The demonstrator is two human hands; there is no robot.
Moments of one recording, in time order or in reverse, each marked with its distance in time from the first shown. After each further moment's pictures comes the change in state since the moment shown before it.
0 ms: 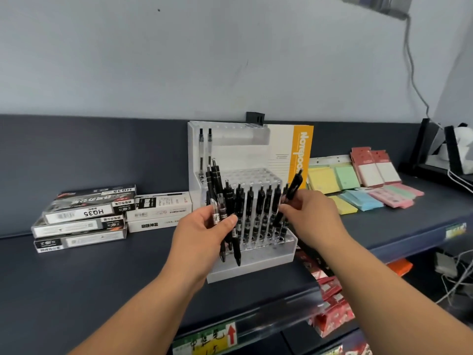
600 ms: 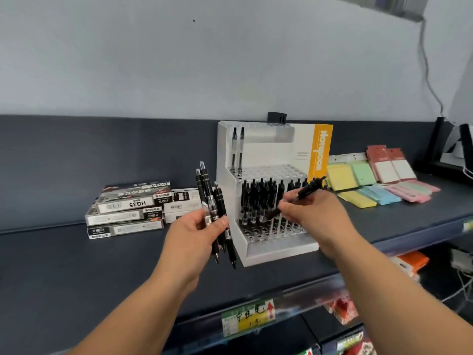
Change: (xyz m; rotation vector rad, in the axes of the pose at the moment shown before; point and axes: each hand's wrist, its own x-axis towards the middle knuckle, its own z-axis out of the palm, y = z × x) left_hand -0.029 -0.003 -0.075 -0.099 0.034 -0.063; right_hand -0.042 -0.051 0.015 0.703 -0.081 0.210
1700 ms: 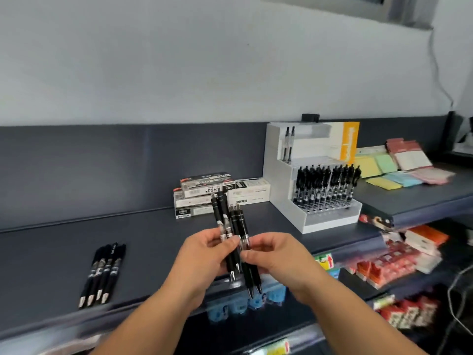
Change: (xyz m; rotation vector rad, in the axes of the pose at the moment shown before) left_hand -0.095 0.011 -0.163 0.018 -0.145 -0.122; right_hand -0.183 -0.033 0.160 0.098 -0.440 0.110
